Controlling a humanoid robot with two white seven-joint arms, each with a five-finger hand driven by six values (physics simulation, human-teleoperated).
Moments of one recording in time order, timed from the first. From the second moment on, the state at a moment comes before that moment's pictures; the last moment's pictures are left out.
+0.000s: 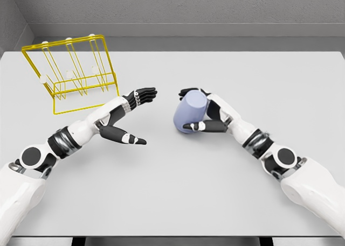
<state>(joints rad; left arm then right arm) -0.26 0.44 -0.42 -1.43 0.46 -0.35 -0.61 -0.47 -0.52 0.93 -1.32 -0.77 -0.43 0.19</state>
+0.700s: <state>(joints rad) -0.25 0.43 -0.39 -1.35 0.46 -0.34 -0.61 -0.49 -0.46 0.98 -1.26 -0.73 -0.42 0.18</state>
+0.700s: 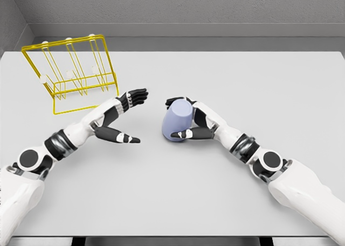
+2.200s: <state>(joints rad) -0.26 0.30 -0.35 -1.25 0.38 -0.35 -0.61 -0.57 -0.70 0.98 -1.23 -0.72 -0.55 0.19</state>
